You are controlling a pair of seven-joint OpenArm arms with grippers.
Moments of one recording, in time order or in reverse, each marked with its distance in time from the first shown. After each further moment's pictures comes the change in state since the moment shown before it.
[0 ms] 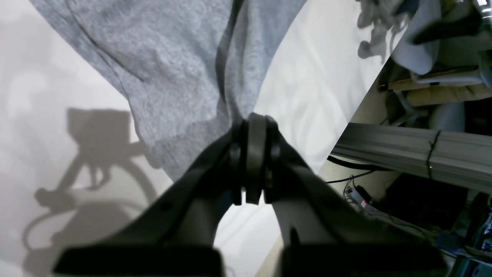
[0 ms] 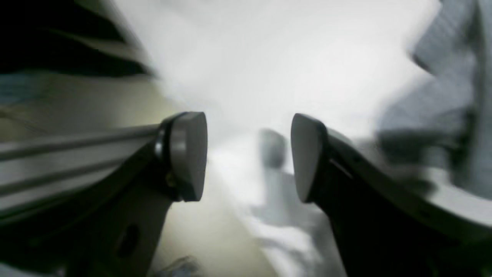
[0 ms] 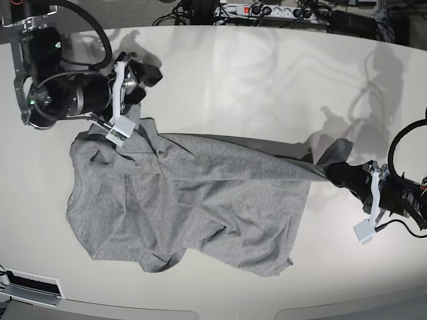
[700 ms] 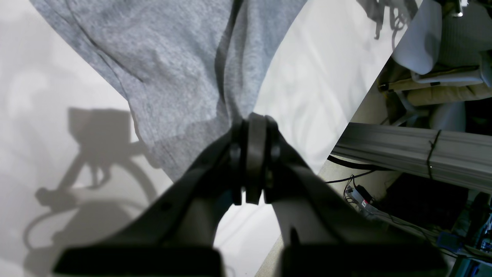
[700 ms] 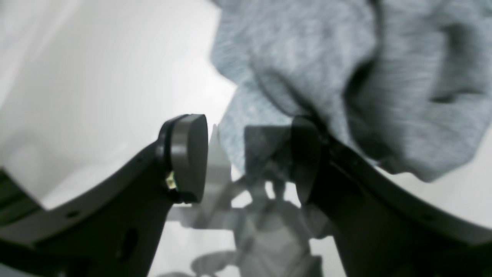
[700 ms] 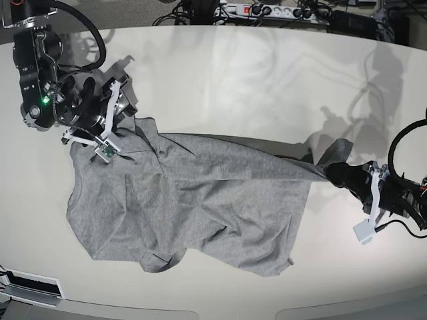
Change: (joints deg) left arm 0.0 0.0 0.0 0.0 0.0 0.0 0.0; right arm 0.3 0.2 -0.6 0.0 -28.2 -5.3 18.2
